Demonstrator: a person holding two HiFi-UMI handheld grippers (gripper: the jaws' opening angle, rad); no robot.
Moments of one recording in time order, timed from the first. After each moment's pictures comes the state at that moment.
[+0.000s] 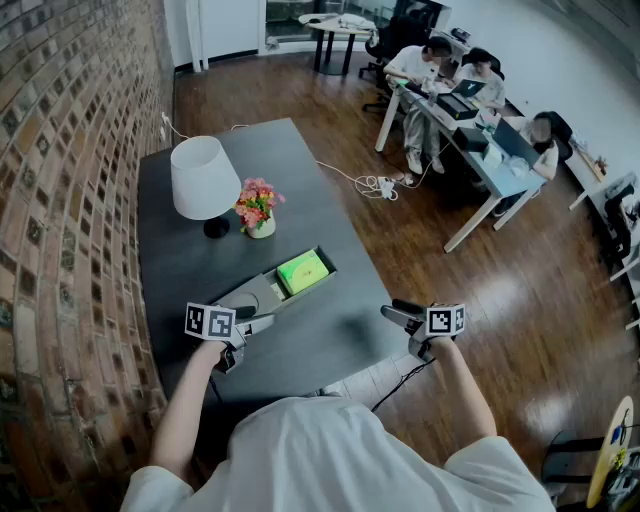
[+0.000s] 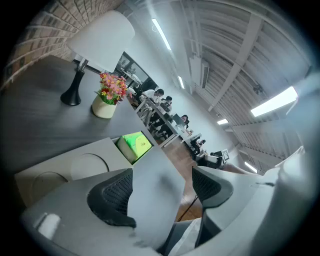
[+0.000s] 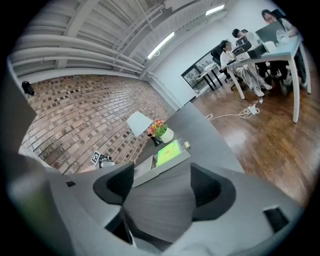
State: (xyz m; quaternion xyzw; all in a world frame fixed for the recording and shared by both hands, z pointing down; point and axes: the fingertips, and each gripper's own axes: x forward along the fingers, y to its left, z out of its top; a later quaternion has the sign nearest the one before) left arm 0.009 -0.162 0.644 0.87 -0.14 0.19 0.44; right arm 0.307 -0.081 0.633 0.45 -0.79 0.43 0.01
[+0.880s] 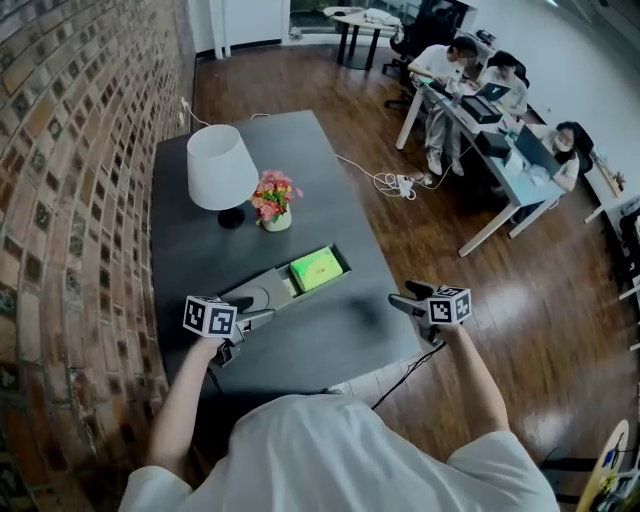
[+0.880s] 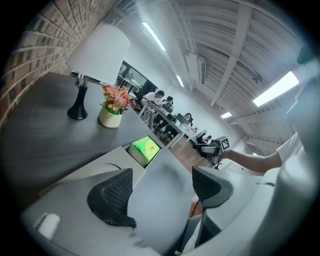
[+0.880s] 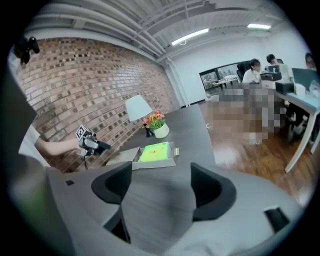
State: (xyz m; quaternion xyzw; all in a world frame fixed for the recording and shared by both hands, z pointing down) left arm -0.016 -0.177 0.642 0.88 -0.18 0.21 0.39; right arm 0.326 -0.136 0.643 0.45 -0.81 0.33 0.16
